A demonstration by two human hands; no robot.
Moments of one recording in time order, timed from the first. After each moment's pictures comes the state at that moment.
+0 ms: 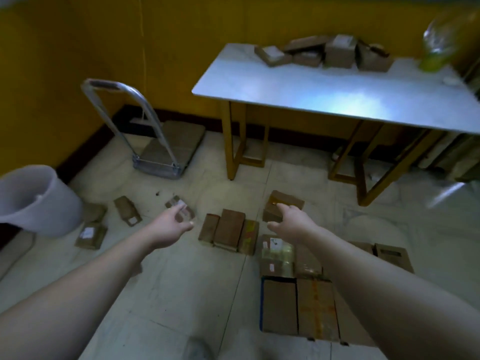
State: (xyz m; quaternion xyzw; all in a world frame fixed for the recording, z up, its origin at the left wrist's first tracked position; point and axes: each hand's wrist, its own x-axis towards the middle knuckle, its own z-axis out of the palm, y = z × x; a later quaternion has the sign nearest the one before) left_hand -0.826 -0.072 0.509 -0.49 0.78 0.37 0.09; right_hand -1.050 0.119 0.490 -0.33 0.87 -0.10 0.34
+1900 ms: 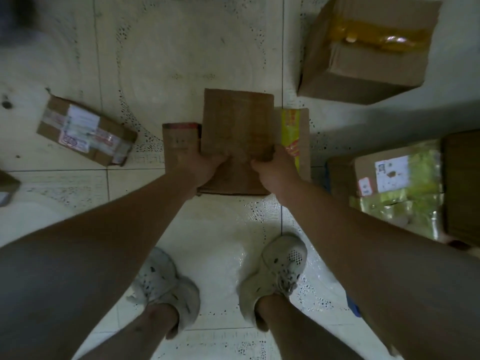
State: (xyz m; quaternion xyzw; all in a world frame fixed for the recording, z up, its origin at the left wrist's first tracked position) left_hand -1.018 -0.319 -0.116 -0.54 0.61 0.52 0.25; right_hand -1.088 -0.175 -0.125 0.11 0.81 -0.36 0.45
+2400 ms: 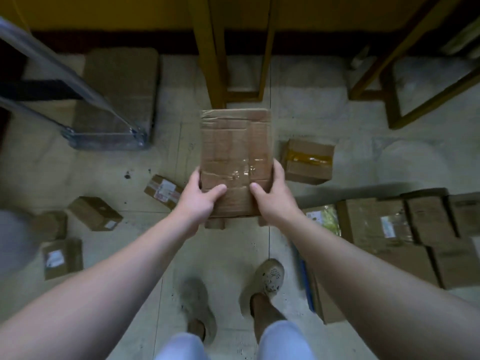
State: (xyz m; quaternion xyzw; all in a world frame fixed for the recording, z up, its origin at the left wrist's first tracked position) left_hand -0.991 -0.317 0.291 -0.47 0.65 0.60 0.03; right_hand -1.083 -0.178 0.292 -0.02 0.84 -0.39 0.38
